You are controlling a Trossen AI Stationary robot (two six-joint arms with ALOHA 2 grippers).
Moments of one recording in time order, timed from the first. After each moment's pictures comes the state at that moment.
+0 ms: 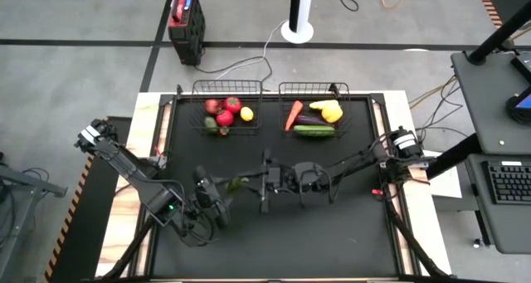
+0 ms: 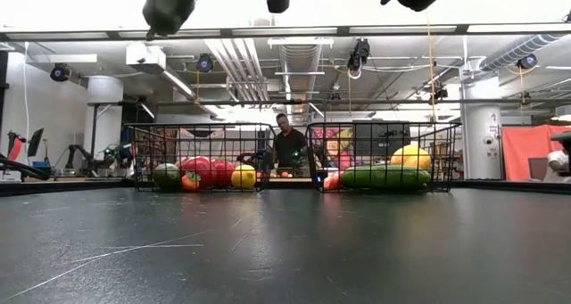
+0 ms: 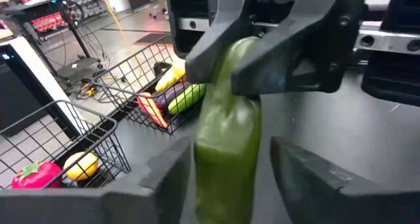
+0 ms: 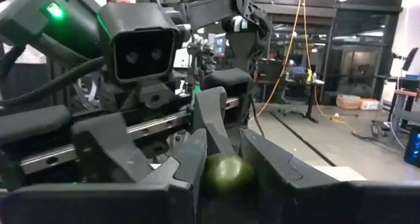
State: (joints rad) left arm -0.72 1.42 1.08 -0.52 -1.16 -0.69; right arm 0.23 1.90 1.18 0.94 0.24 -0.11
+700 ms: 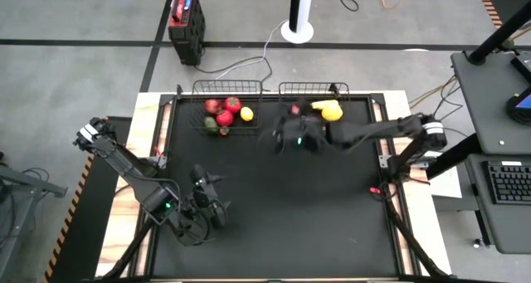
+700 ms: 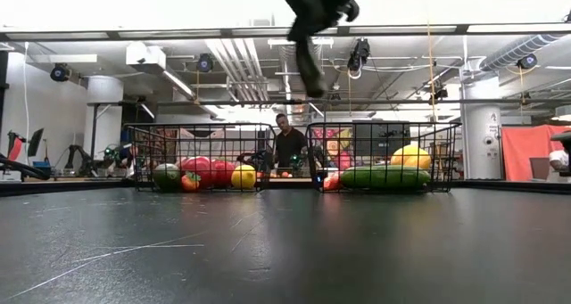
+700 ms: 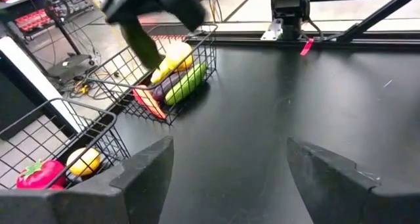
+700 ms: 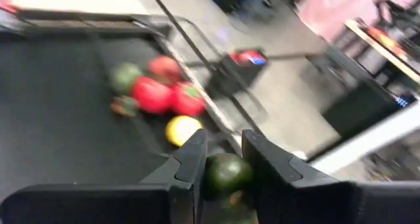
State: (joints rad) left arm -0.73 1.39 1.09 -0.61 -1.11 -0.69; right arm 0.01 1.65 1.41 -0.30 0.74 -0.04
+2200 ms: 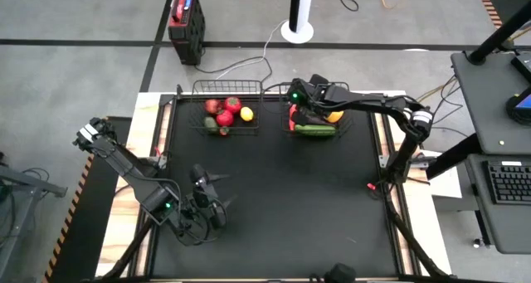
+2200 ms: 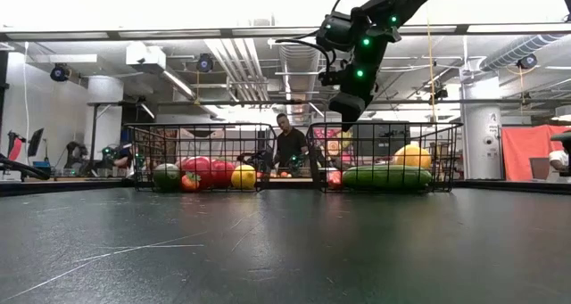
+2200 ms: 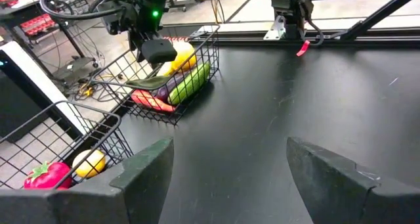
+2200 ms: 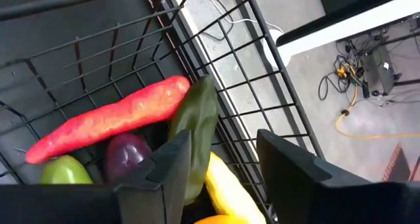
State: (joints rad) left arm -0.73 1.39 1.08 -0.62 -1.12 -0.68; right arm -0.47 1.75 1.37 -0.63 0.51 -0.20
